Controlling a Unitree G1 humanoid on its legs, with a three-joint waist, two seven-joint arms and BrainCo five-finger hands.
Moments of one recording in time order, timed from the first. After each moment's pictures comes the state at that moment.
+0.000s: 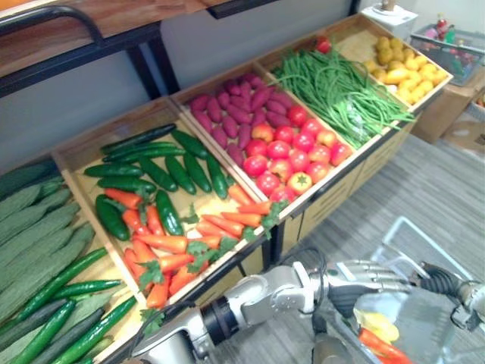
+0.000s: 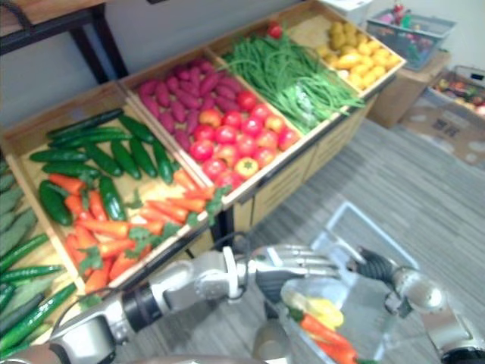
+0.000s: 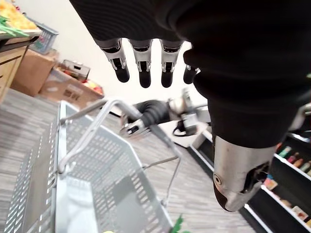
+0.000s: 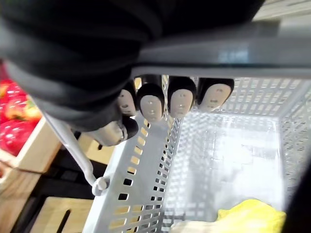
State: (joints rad) left arm -0.45 0.25 -0.98 0.01 0.58 -0.36 -0.20; right arm 0.16 -0.84 -0.06 0.45 -0.12 -0.17 0.41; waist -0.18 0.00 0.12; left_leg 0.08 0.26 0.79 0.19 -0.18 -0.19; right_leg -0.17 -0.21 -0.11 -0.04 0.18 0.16
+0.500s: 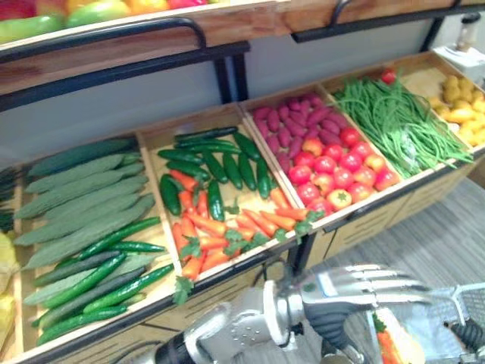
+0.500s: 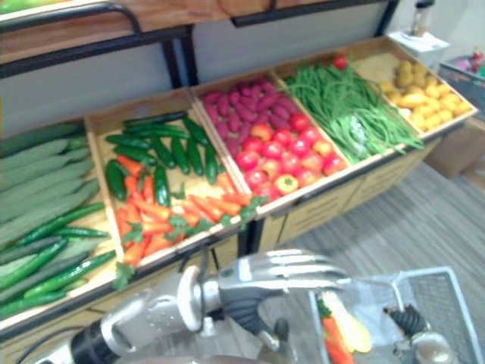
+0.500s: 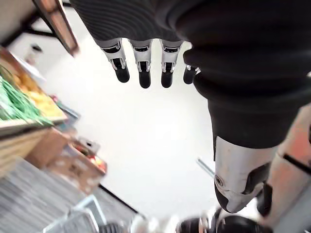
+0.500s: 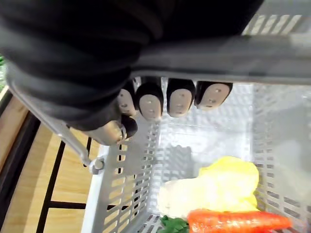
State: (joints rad) left arm -0.09 0.41 -0.73 -0.44 0.39 -0.39 -0.14; right arm 0.13 -0.50 -0.42 0.97 -0.16 -0.14 0.15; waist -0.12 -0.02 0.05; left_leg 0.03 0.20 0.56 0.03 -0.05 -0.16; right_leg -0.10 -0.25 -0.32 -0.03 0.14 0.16
